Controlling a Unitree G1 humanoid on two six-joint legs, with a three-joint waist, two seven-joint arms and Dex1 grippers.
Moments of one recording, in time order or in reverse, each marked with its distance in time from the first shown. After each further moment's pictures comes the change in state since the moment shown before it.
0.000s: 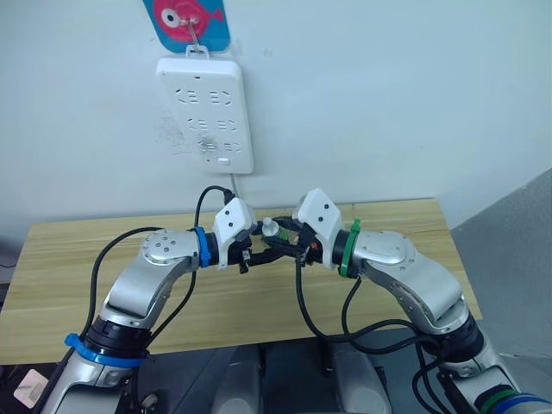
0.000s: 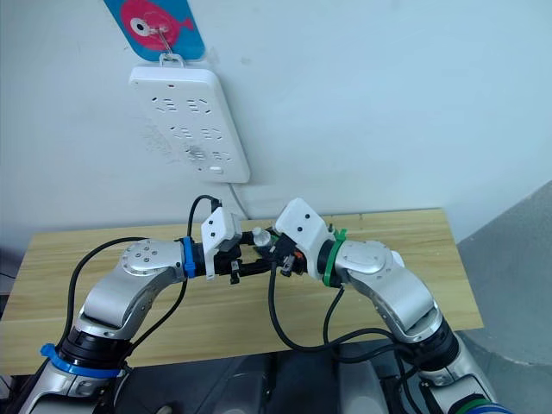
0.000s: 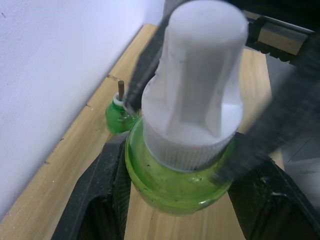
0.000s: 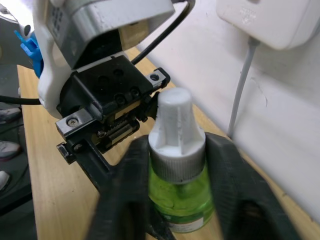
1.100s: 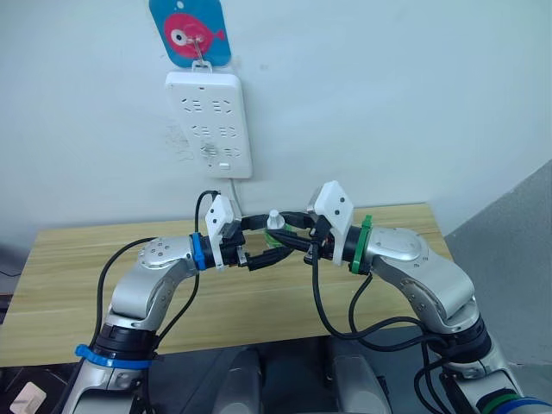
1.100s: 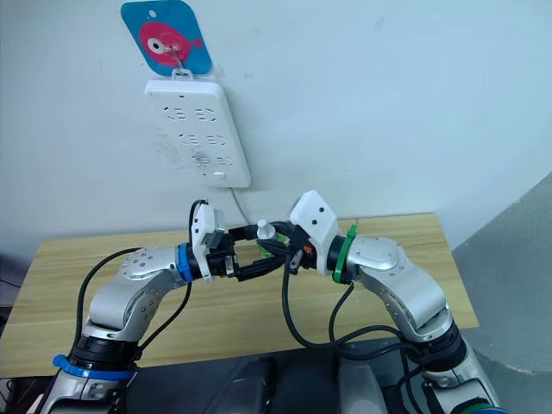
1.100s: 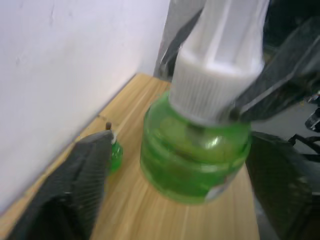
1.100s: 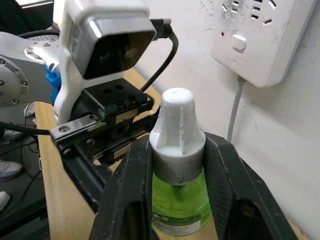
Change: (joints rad) left arm 0.043 -0.103 0.091 0.071 -0.134 -0.026 -0.061; right arm 0.024 -0.005 -0.089 -0.016 0.085 -0.003 0.047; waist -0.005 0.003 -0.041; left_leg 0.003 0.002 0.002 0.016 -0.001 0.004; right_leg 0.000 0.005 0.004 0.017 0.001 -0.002
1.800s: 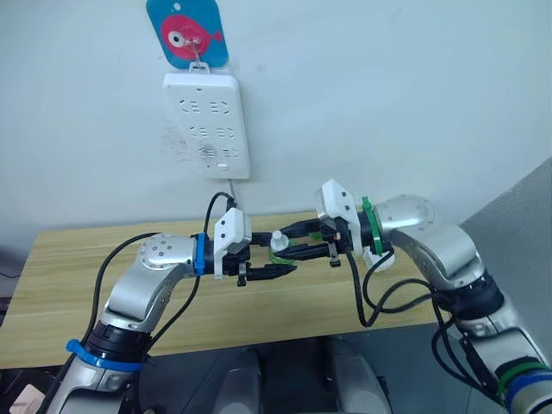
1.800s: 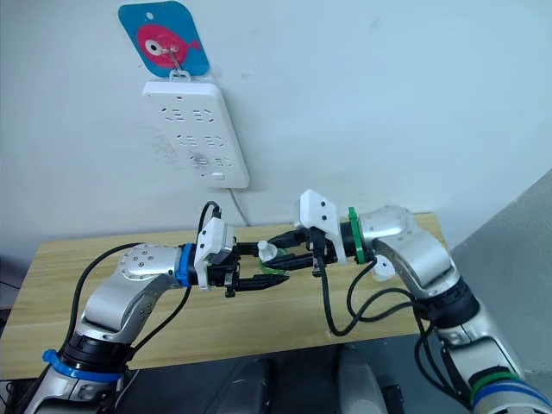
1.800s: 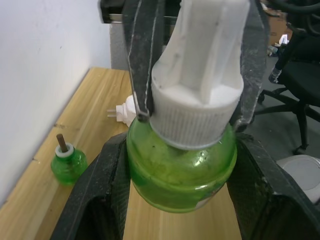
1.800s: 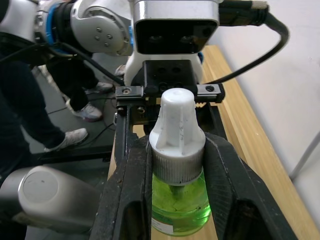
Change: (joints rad) left arm -0.023 0.085 -0.077 -0.053 0.060 -0.085 -0.134; right arm -0.221 -0.173 0.052 0.300 0.051 -0.242 0.559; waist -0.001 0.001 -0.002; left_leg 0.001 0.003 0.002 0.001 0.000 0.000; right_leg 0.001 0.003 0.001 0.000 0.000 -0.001
